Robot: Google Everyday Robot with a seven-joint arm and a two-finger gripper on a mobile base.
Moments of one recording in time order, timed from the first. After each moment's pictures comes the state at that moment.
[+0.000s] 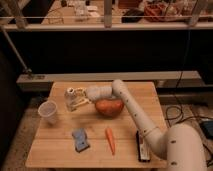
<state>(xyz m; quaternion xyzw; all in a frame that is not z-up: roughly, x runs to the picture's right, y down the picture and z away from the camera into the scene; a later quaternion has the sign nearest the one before) -0.161 0.041 0.729 -0.25 -0.75 0.13 0.60</state>
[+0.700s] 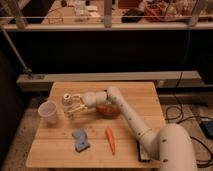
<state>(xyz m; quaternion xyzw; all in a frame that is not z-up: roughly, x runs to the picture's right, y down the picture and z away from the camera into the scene) -0.186 0.079 0.774 -0.28 -0.74 0.15 0.60</state>
